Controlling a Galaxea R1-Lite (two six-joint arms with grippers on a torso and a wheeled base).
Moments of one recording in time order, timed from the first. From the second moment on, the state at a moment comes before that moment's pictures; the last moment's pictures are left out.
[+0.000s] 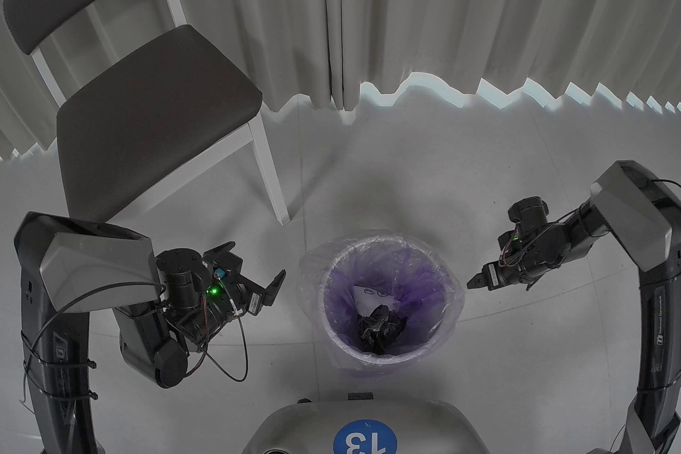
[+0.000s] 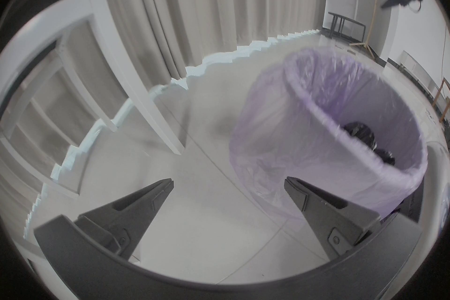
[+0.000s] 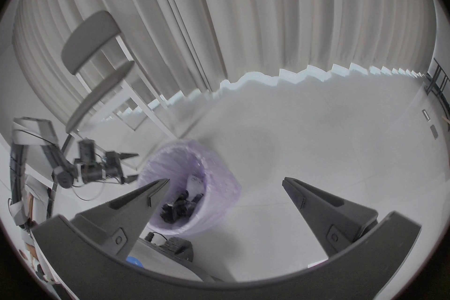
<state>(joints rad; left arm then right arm) -0.34 2.32 -0.56 -1.55 -0.01 0.32 0.11 2.46 -1.36 -0.10 0.09 -0.04</state>
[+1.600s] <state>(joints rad) -0.06 0.84 -0.76 -0.35 -0.09 0.17 -0.07 0.85 -0.96 -0.18 -0.01 0.03</state>
